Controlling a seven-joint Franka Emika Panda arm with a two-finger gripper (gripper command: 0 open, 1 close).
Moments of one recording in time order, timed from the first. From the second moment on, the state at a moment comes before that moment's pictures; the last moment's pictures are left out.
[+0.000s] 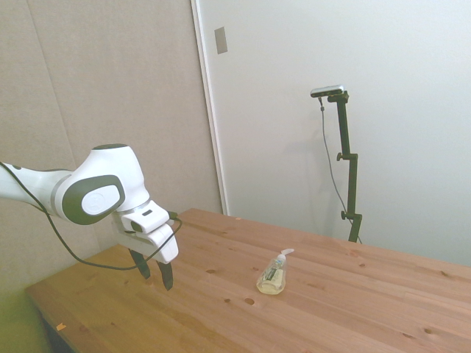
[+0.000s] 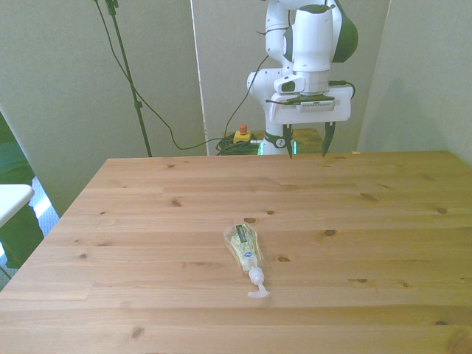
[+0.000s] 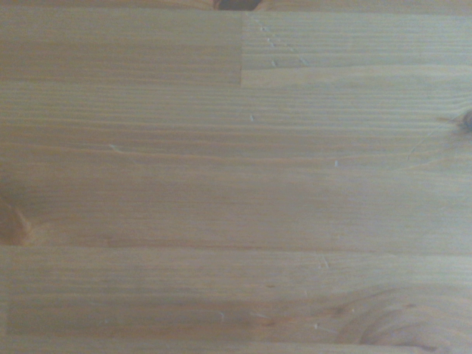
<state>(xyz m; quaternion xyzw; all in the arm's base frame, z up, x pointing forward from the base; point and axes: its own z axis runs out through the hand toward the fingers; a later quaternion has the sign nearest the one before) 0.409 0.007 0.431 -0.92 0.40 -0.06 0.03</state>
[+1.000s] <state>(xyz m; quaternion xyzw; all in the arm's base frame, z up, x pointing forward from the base) 0.591 -0.091 0.454 -0.90 0.43 -0.12 -0.05</state>
